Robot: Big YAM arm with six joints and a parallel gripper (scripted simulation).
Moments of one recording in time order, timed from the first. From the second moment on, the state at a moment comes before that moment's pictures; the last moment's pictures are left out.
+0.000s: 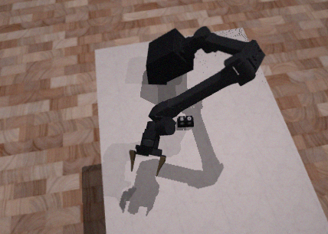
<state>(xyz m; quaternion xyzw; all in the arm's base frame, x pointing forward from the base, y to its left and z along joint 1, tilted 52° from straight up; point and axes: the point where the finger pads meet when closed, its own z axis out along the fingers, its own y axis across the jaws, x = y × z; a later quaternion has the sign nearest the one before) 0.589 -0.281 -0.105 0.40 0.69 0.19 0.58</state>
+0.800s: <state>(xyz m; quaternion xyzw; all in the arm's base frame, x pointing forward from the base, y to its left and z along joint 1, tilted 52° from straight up) 0.589 -0.279 -0.106 0.40 0.69 0.20 0.57</state>
